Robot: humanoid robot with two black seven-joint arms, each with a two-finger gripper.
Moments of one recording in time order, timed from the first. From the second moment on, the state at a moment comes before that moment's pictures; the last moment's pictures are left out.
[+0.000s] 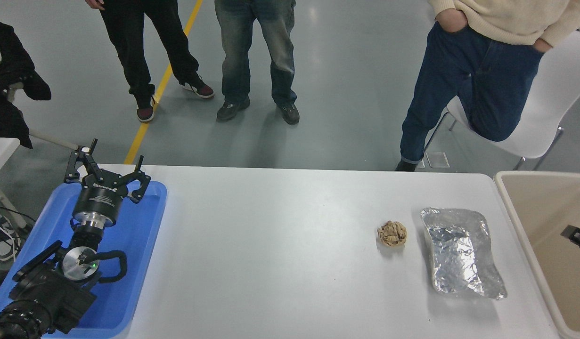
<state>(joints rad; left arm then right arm) -0.59 0.22 -0.97 -0.31 -0.13 -0.76 -0.37 1.19 -0.74 -1.01 0.94 -0.21 -0.12 -0.14</state>
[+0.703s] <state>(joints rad) -0.59 0.22 -0.97 -0.31 -0.13 -0.76 -0.37 1.95 -0.53 -1.36 1.22 -0.21 0.70 -0.14</state>
